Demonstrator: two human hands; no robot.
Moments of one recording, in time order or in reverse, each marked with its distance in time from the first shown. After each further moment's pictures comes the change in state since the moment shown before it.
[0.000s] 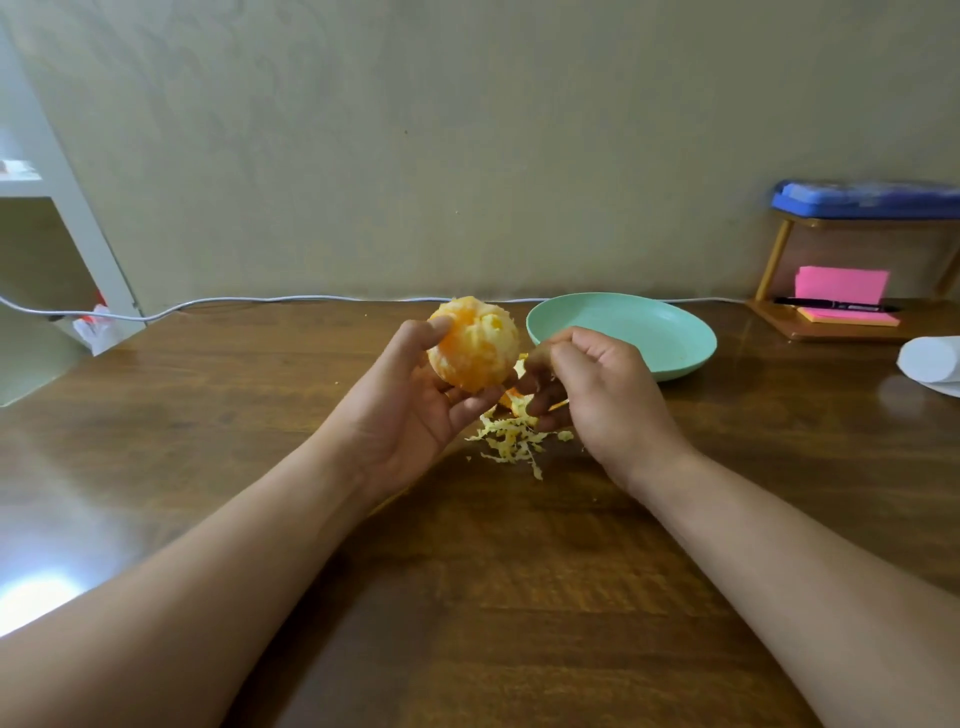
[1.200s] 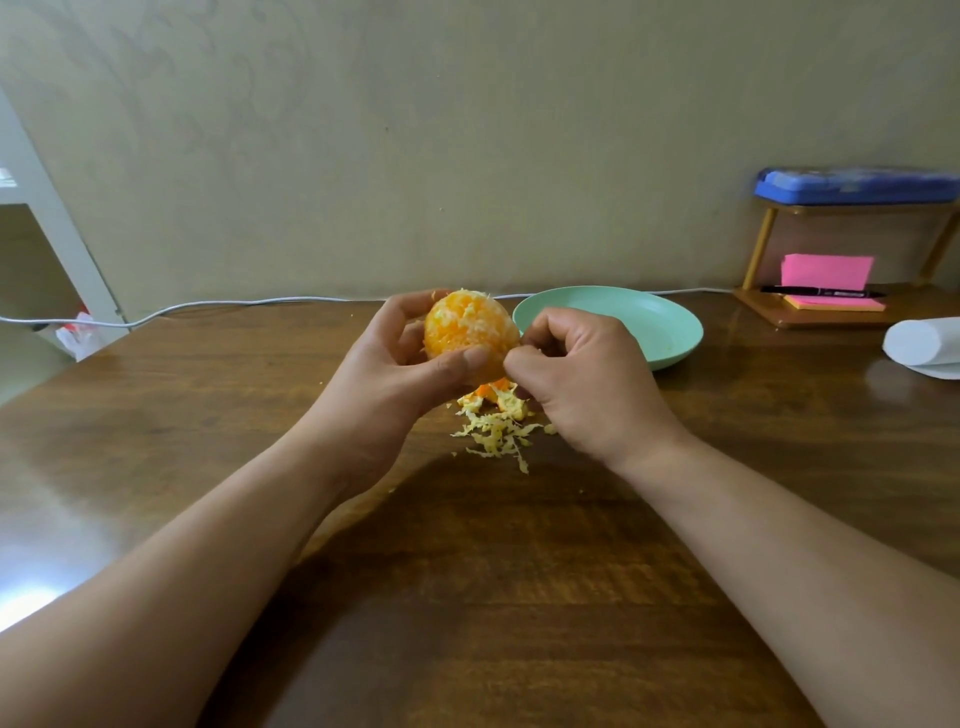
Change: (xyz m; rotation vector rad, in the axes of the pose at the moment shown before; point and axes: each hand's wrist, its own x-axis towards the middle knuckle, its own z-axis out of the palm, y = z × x) left_hand -0.002 0.002 -0.005 0.586 -0.026 0.289; right_hand 0.002 -0.005 -0.004 -0.213 0.054 -0.260
